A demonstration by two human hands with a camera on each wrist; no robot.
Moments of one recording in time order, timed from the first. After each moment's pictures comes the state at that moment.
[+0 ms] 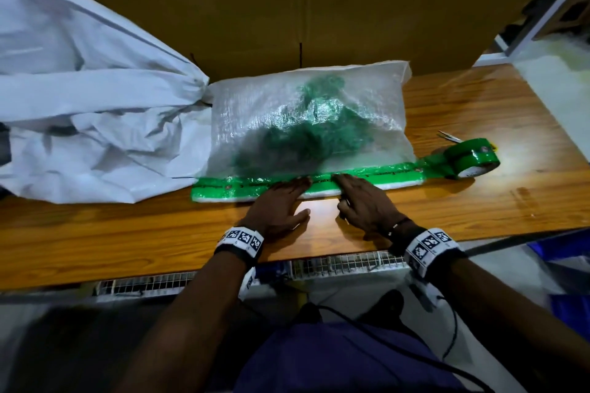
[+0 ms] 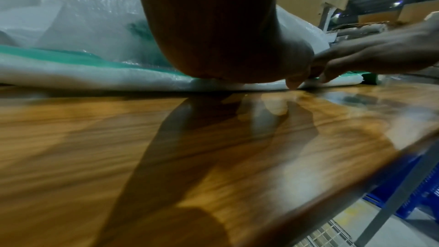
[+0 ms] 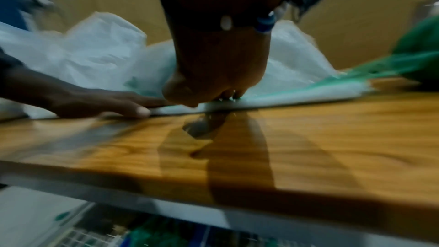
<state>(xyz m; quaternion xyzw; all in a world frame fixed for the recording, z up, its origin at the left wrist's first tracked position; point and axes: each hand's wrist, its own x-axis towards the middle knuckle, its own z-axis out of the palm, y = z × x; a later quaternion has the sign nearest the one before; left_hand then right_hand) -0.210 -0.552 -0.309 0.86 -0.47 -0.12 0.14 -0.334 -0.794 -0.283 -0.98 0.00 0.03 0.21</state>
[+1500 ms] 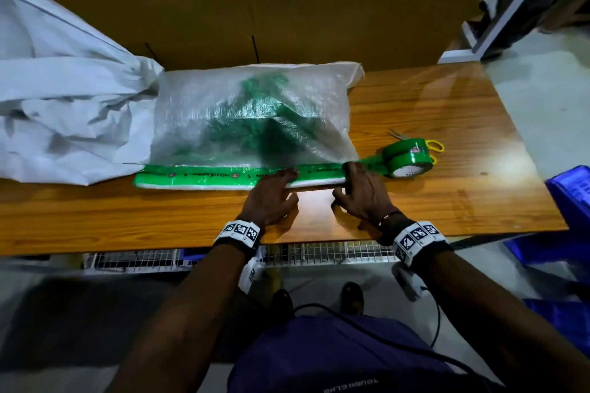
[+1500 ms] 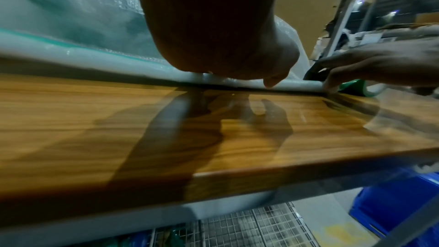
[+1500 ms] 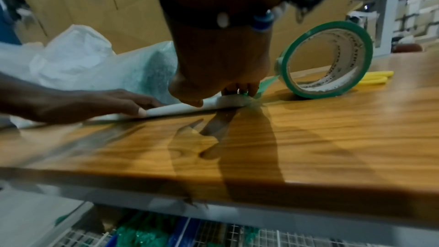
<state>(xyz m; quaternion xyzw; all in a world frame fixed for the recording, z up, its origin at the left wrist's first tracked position) -0.288 -0.683 -0.286 0.90 -0.33 -0.13 0.24 -0.385 -0.932 -0.286 -0.97 0.08 -0.03 0.22</state>
